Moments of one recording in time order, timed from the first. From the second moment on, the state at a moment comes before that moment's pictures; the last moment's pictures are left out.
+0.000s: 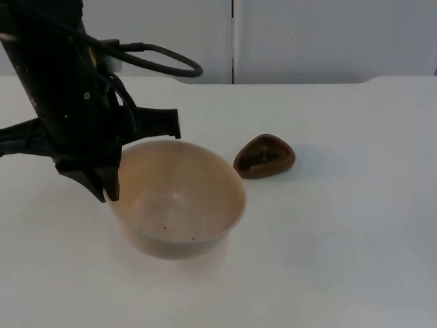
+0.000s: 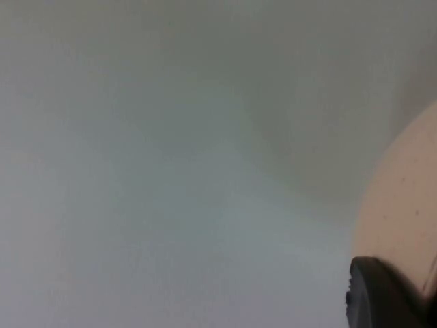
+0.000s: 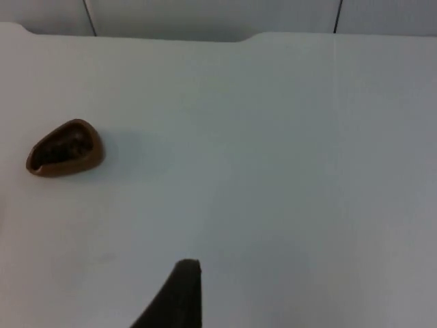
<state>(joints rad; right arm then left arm) 0.10 0.61 -0.74 0.00 0.82 0.00 -0.46 1.75 -1.10 0.00 0.88 -0.59</state>
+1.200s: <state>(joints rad) 0.10 1.47 -1.43 0.08 0.90 -0.10 -0.46 1.75 -1.10 0.00 0.89 -0.59</state>
